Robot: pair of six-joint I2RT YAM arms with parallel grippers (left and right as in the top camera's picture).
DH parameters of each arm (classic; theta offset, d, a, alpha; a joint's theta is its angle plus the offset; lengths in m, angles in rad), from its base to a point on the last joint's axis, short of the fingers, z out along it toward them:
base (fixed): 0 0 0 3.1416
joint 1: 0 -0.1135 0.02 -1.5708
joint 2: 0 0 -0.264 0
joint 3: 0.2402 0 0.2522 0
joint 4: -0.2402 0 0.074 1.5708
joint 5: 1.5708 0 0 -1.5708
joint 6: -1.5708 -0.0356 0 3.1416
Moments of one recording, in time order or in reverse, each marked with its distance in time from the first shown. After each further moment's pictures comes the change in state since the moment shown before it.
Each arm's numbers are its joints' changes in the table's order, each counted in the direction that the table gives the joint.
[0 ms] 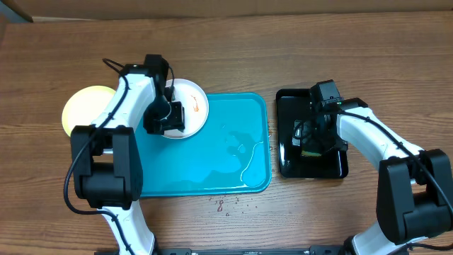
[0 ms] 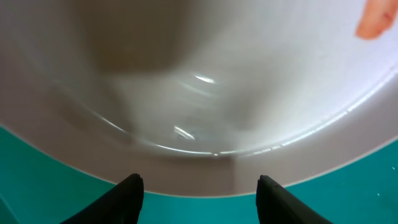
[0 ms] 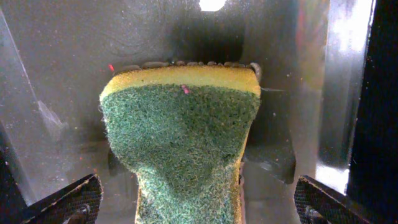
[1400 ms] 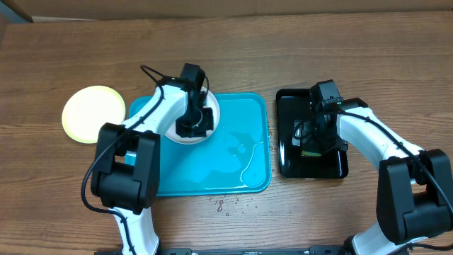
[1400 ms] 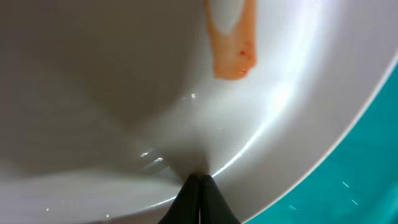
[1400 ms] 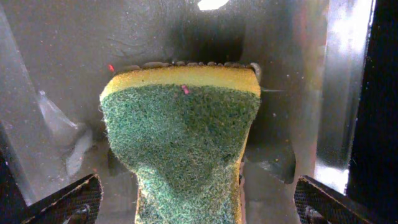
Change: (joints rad) left arm 0.200 0.002 -0.108 0.214 0.111 0.151; right arm 0.000 0.000 0.000 0.000 0.000 0.000
